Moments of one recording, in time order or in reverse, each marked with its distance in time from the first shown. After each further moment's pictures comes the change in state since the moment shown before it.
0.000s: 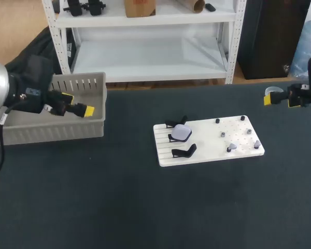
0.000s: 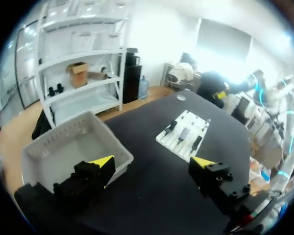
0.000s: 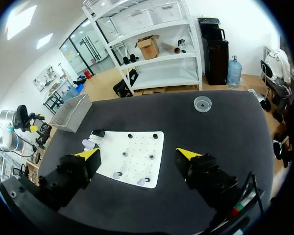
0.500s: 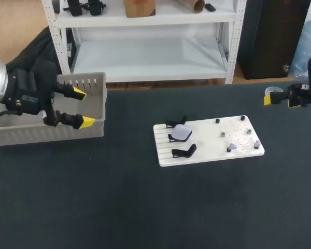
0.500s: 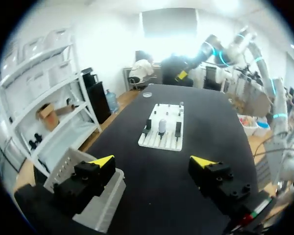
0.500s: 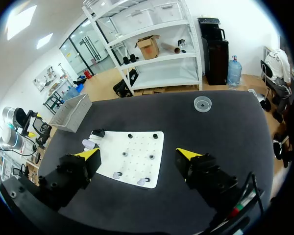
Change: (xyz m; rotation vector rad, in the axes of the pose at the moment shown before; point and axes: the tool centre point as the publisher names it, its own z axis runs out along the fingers) left arm 0.001 -0.019 -0.001 0.183 -0.022 0.455; right arm 0.000 0.000 0.000 0.000 0.000 0.000
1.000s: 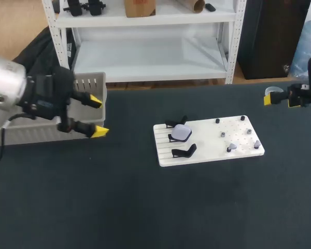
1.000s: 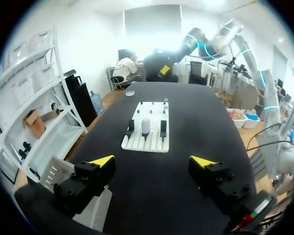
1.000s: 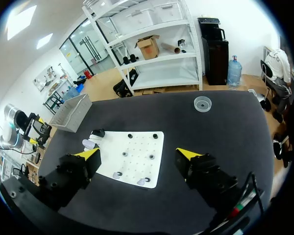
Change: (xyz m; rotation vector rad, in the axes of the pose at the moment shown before) left arm -0.010 -0.028 0.035 0.082 0.024 0.032; right arm 0.000 0.000 0.000 0.000 0.000 0.000
